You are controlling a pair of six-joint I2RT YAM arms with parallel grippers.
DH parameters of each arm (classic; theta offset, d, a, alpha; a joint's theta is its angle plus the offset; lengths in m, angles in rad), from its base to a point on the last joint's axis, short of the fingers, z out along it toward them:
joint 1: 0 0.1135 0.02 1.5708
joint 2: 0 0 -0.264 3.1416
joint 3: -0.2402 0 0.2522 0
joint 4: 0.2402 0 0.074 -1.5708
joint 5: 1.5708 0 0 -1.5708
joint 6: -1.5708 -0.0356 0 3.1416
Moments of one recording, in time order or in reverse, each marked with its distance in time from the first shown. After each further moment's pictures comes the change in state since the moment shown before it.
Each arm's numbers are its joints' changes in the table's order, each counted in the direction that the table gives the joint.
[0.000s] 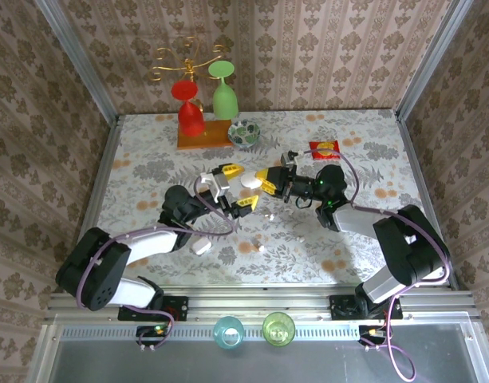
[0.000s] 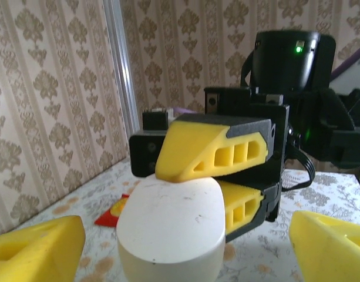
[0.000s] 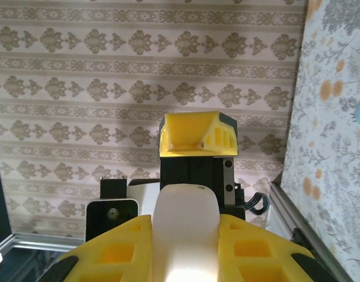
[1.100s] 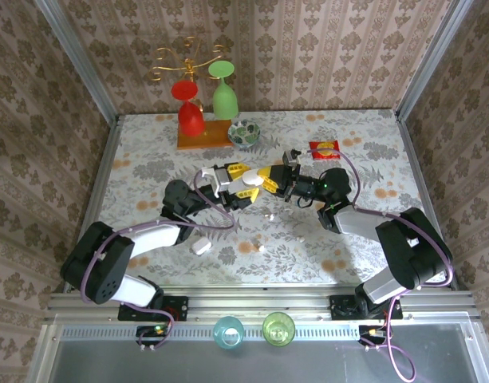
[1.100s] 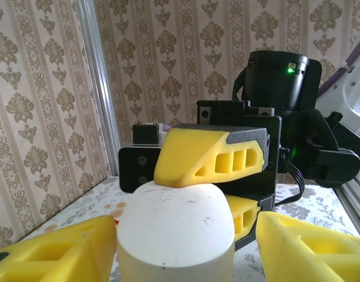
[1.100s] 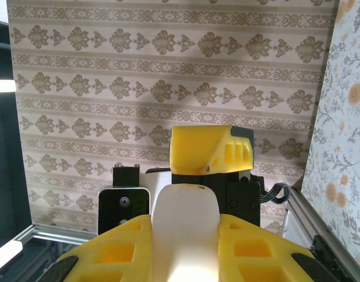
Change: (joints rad) left arm 0.011 -0.053 -0.068 -0.047 0.100 0.048; right arm 0.000 0.027 0.018 -0.076 0.022 -0.052
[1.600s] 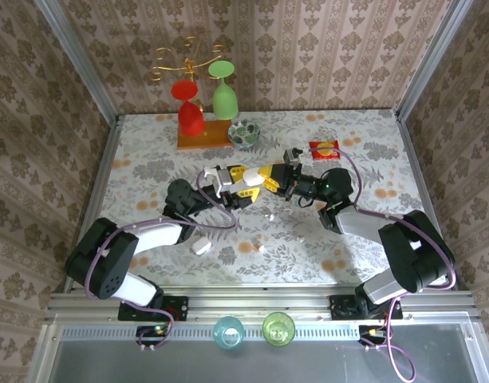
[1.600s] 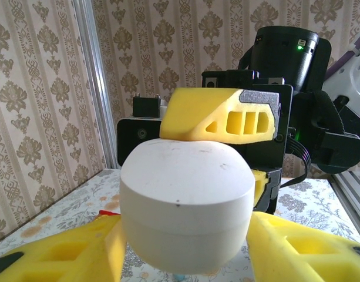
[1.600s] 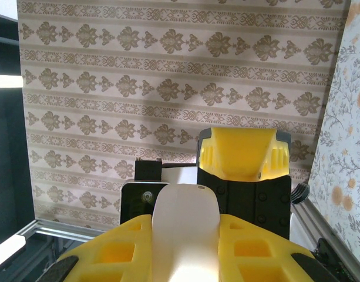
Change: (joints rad) left arm -0.002 -0.032 -0.002 -0.004 0.008 0.000; right arm 0.000 0.024 0.000 -0.005 0.002 -0.001
